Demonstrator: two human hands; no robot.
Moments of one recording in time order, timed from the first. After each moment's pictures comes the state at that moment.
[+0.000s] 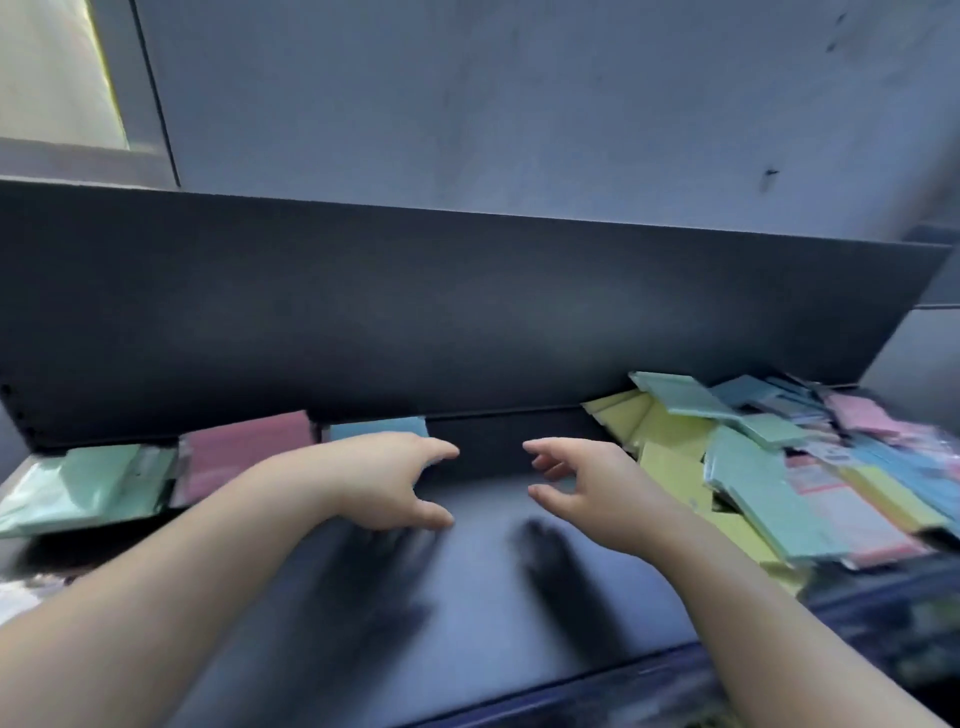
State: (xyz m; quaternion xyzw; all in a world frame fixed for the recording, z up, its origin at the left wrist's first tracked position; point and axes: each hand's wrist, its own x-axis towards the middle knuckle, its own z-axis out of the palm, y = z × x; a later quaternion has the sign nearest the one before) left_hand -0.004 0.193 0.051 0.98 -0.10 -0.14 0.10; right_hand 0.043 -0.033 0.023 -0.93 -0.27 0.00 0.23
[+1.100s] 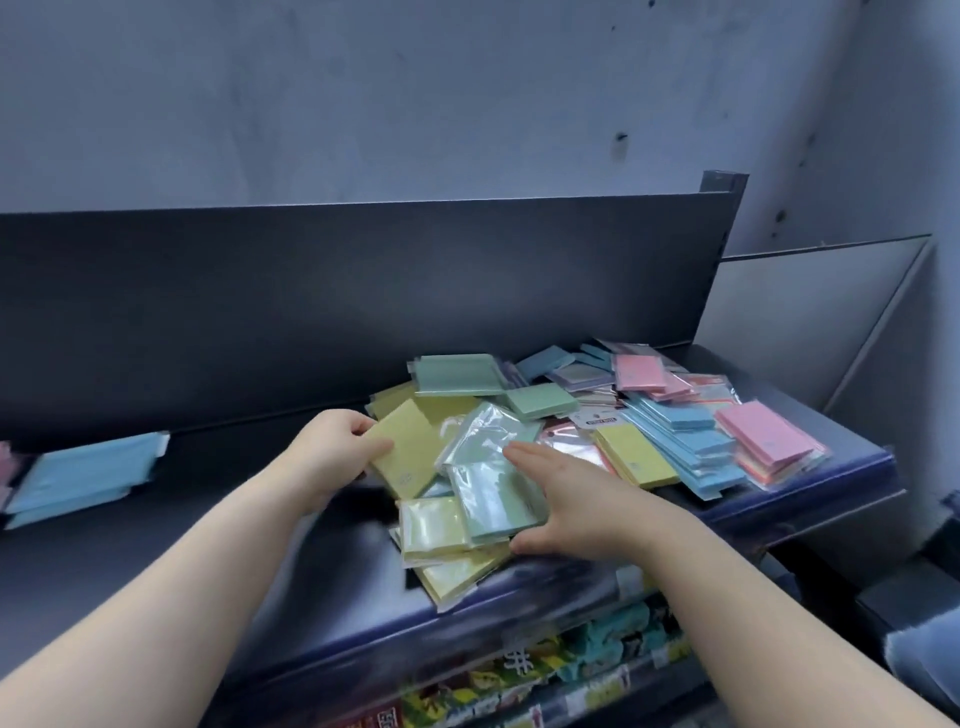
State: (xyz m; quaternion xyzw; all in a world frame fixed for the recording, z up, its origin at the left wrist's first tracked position) left_hand 0.100 -0.036 0.008 0.87 0.15 0.03 0.47; right_hand 0.083 -0.297 0.025 -0.94 -0.29 0.11 0.15
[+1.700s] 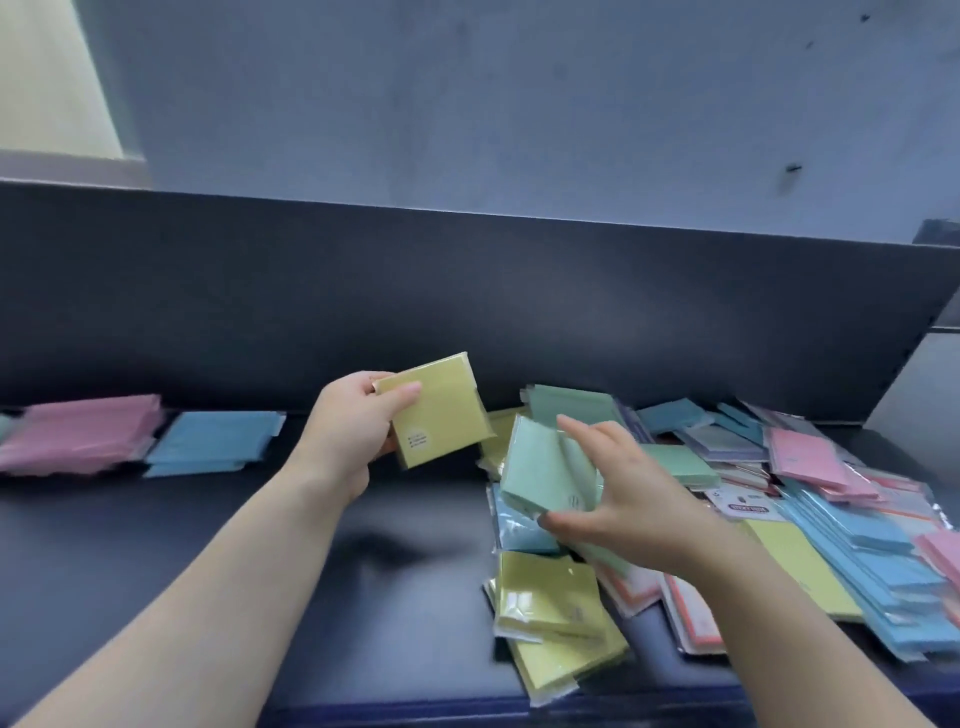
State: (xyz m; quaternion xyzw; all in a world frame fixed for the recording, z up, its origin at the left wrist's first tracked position) left_hand 0.086 0.013 0.036 0.66 0.20 0.22 0.69; right_hand 0.136 -0.231 0.035 -0.91 -0.34 0.05 0.25
